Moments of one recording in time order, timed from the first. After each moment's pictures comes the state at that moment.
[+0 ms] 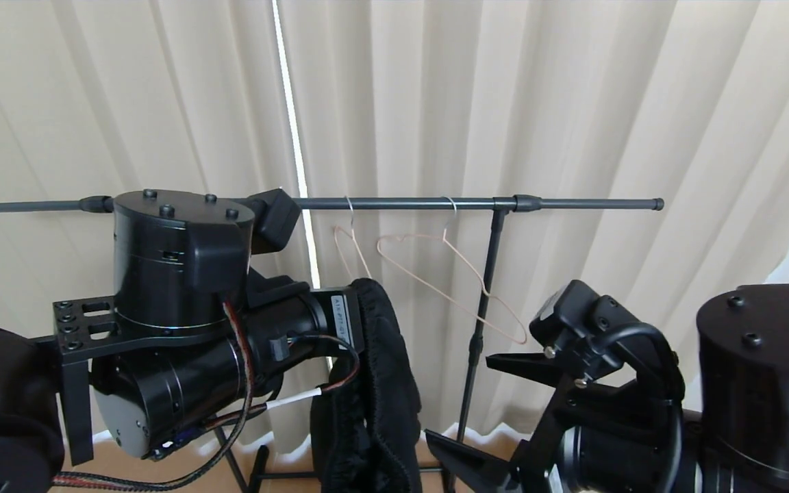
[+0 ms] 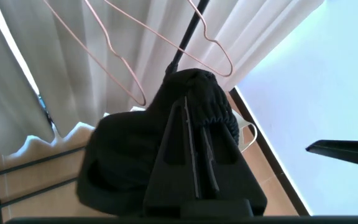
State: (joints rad) left arm -0.78 1.57 -0.85 -0.36 0.24 -0.41; right arm 0.98 1.50 -0.69 -0.36 -0.14 0.12
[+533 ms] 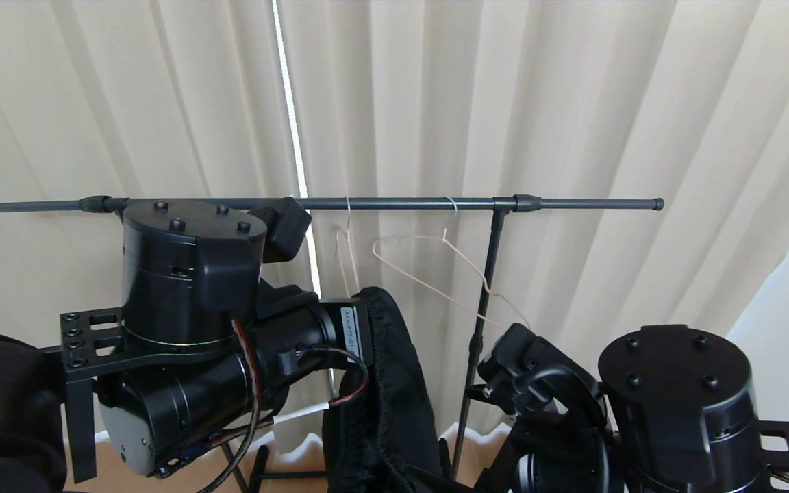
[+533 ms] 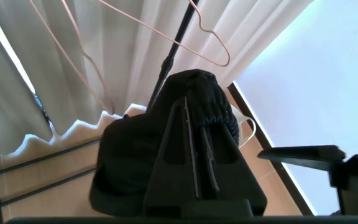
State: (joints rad) left arm -0.82 1.57 -0.85 -0.36 0.26 -0.41; right arm 0.99 1.61 -0.66 -0.40 -0.12 0.12
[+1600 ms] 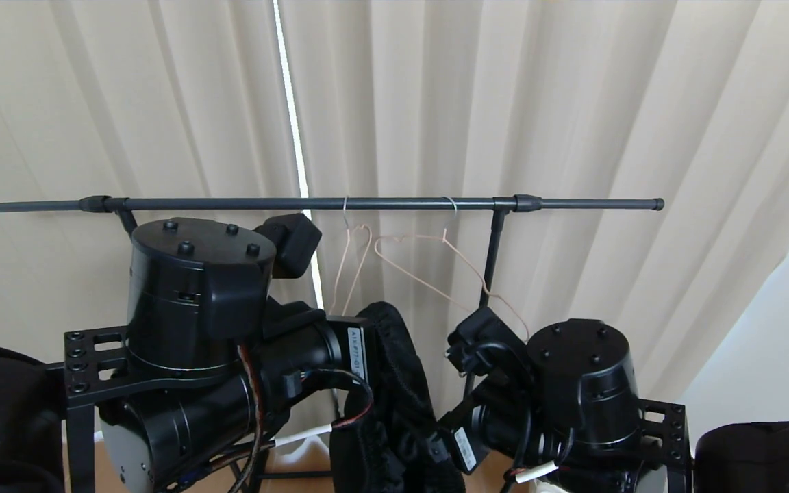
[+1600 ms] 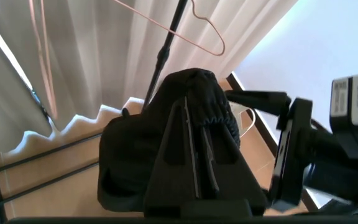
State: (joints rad) left arm -0.85 1.57 -0.82 -0.36 0.25 -0.41; right arm 0.89 1.82 -0.66 -0.67 -0.23 0.07
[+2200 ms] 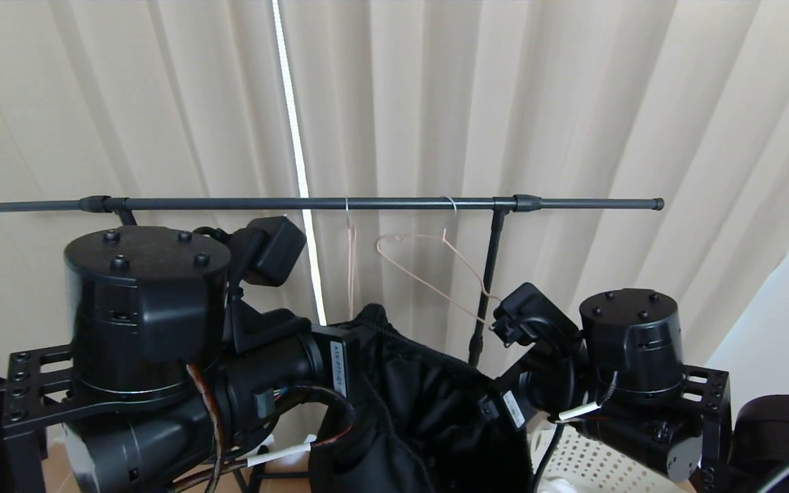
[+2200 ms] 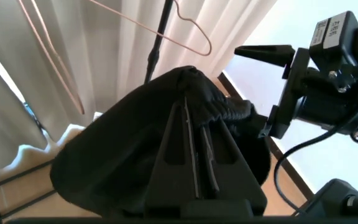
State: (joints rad) left arm -0.84 1.51 -0.74 -0.42 0.19 -0.35; right arm 0.72 1.76 -0.62 -0.67 -0.23 -0.11
